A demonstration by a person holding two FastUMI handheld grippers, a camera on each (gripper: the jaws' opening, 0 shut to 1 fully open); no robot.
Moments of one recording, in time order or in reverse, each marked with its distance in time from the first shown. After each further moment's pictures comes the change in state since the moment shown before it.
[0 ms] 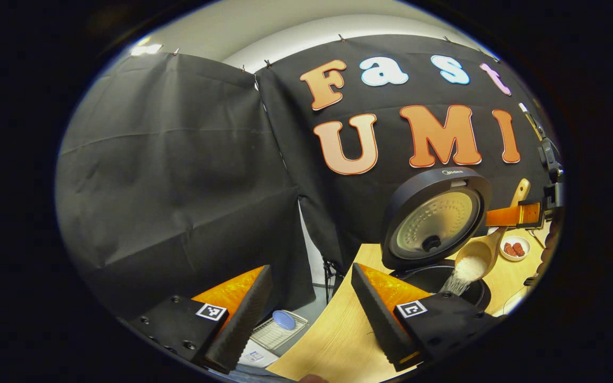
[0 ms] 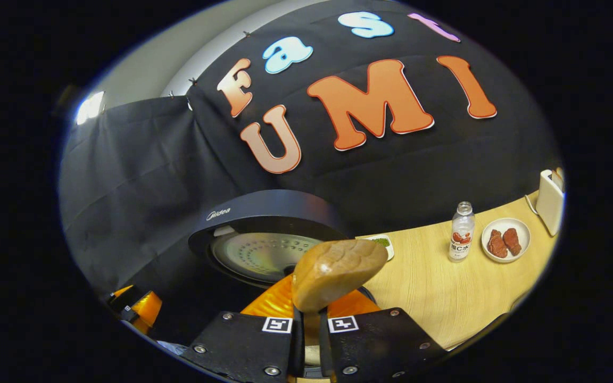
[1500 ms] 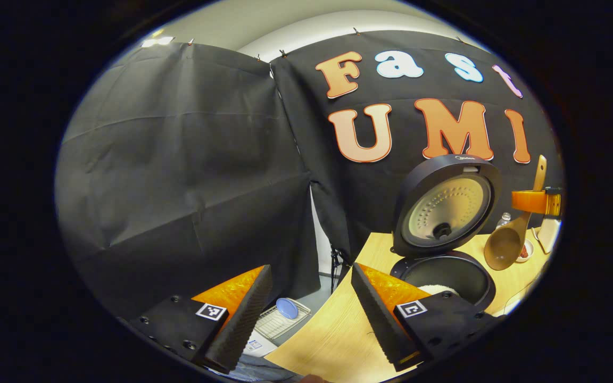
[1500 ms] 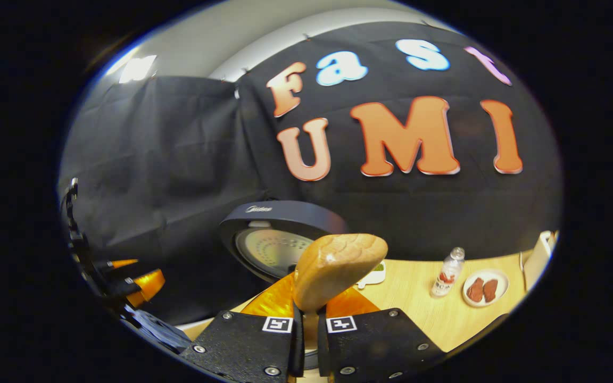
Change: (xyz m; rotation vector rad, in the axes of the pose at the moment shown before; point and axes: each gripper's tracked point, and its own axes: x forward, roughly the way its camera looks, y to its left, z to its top) left arm -0.021 0.002 -0.025 -0.045 0.063 0.068; right arm -0.051 -0.032 0.037 -0.151 -0.064 0.073
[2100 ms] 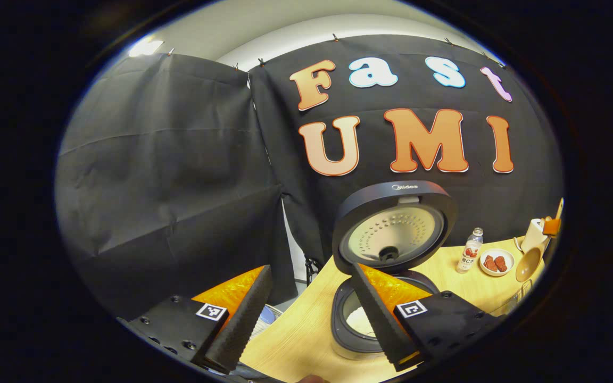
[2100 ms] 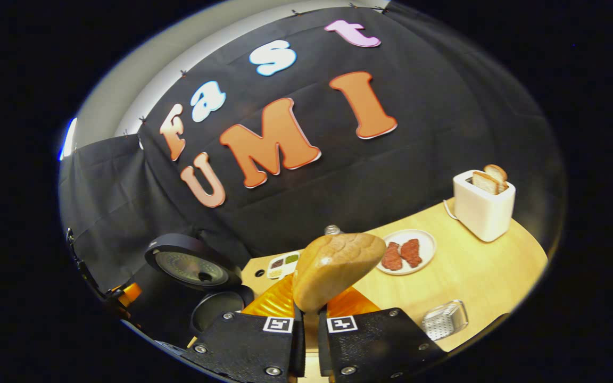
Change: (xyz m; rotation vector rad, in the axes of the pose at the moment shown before) left arm -0.013 -0.102 0.052 -0.005 -0.036 -0.095; right arm -0.144 -0.222 -0.031 0.300 -0.014 -0.360
